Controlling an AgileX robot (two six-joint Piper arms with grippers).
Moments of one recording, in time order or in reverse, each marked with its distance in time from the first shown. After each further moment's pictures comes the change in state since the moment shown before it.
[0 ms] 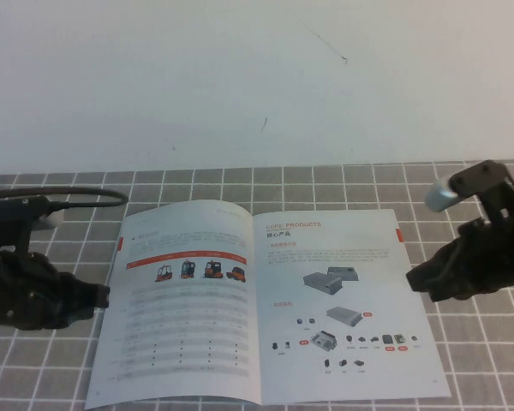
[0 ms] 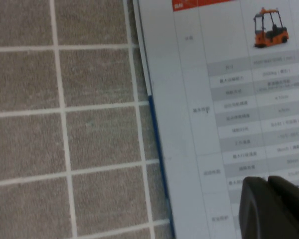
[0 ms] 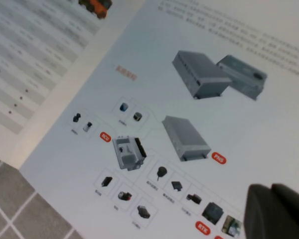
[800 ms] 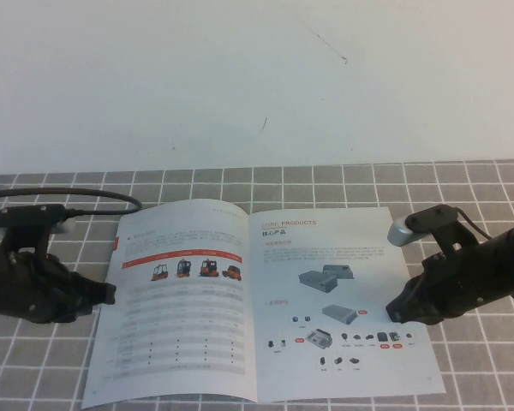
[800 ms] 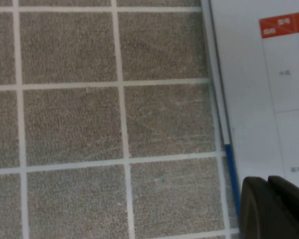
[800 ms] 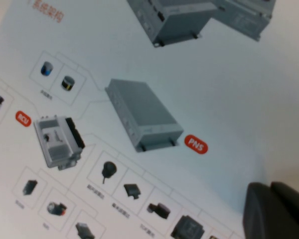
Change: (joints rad) right arm 0.045 0.314 -0.081 0.020 -0.080 -0.028; left arm 0.000 0.228 -0.055 0.006 -0.189 0.041
